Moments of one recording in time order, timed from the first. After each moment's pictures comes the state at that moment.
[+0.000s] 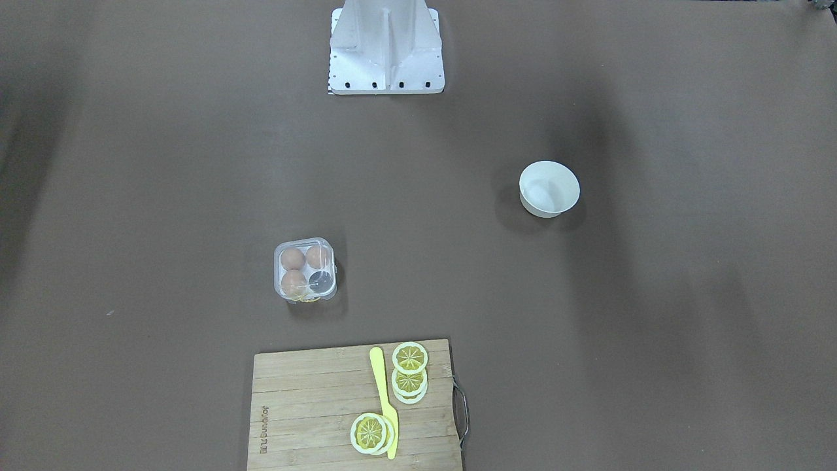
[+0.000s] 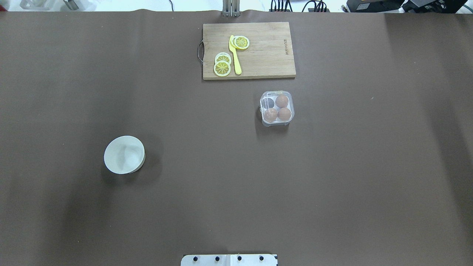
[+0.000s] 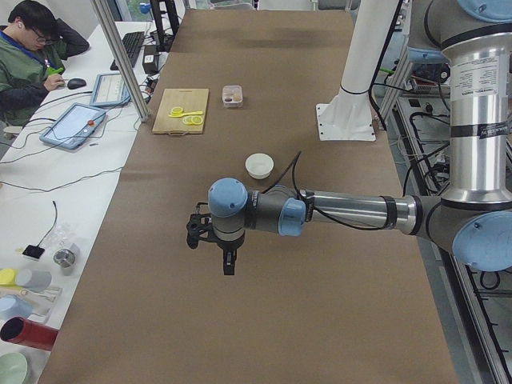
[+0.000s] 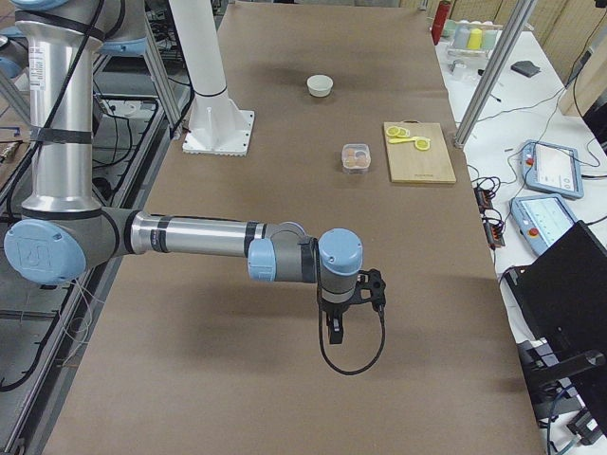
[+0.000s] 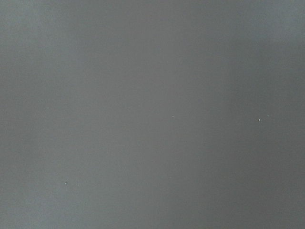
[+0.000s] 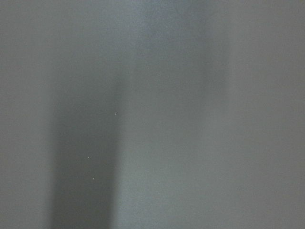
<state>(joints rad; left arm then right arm) -1.54 -1.46 -1.75 -1.66 -2.41 -0.15 1.58 -1.65 1.63 -1.51 2.33 -0.06</state>
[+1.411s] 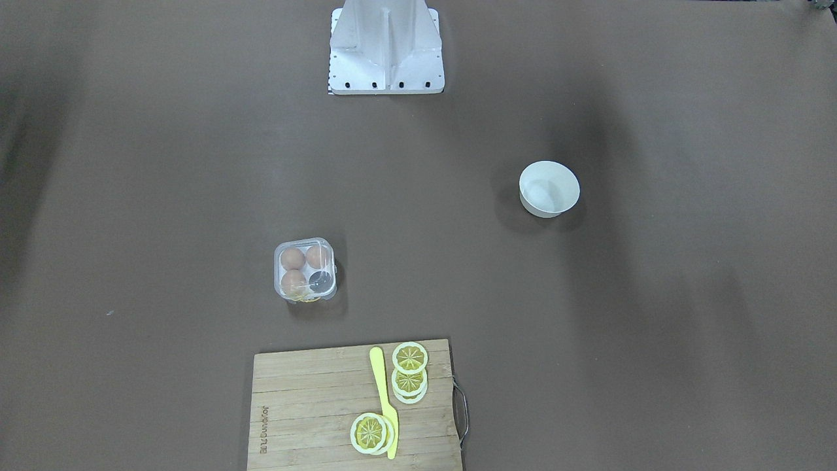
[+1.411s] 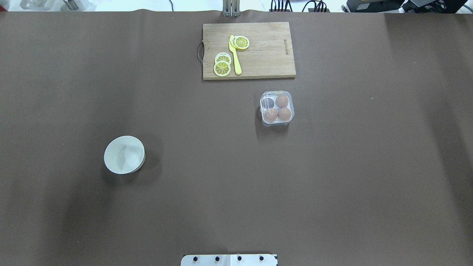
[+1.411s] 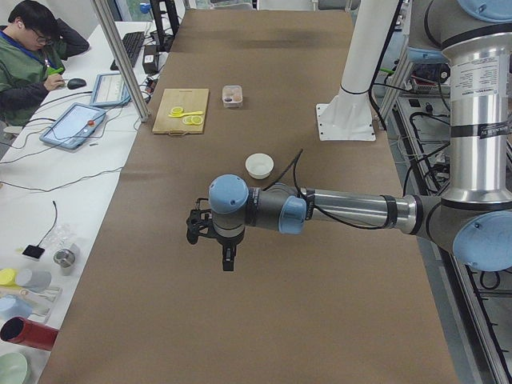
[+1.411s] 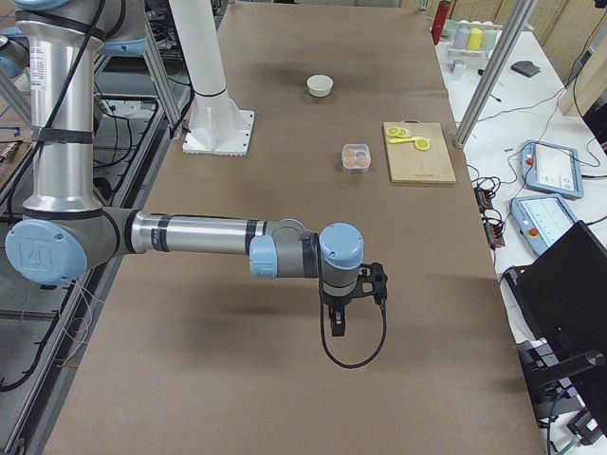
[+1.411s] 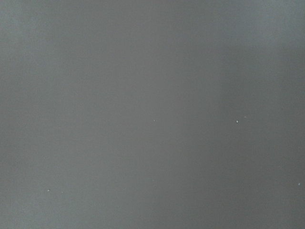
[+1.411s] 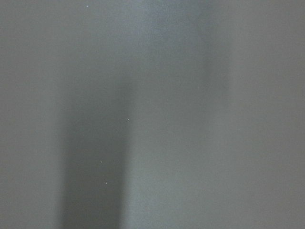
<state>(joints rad) -1.54 -1.46 -1.75 -1.66 -2.40 -0.15 1.57 -1.65 1.65 -1.51 2.34 -0.05</state>
